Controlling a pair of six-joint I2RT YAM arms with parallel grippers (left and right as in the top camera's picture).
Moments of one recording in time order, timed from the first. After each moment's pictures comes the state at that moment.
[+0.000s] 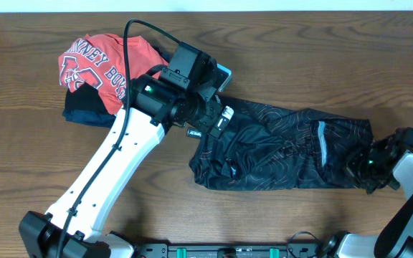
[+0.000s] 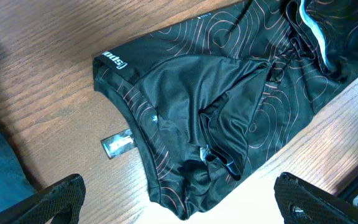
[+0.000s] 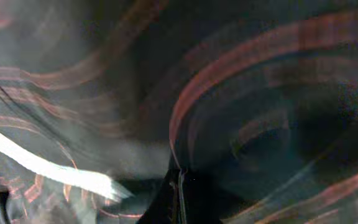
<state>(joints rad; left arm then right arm) -0.52 1.57 1.54 -1.08 0.22 0.04 -0.54 1.54 0.70 -0.71 -0.34 0.31</state>
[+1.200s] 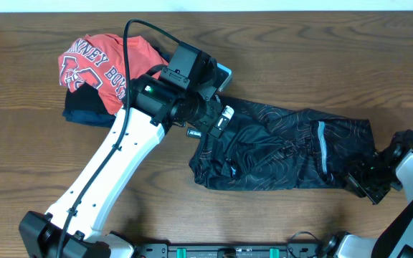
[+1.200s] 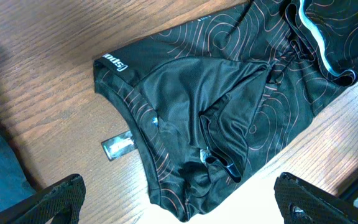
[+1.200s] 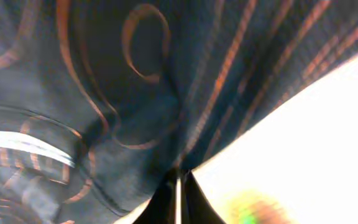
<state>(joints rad) -0.52 1.57 1.54 -1.07 0.22 0.04 -0.55 1.50 0.73 -0.88 -0.19 0.34</state>
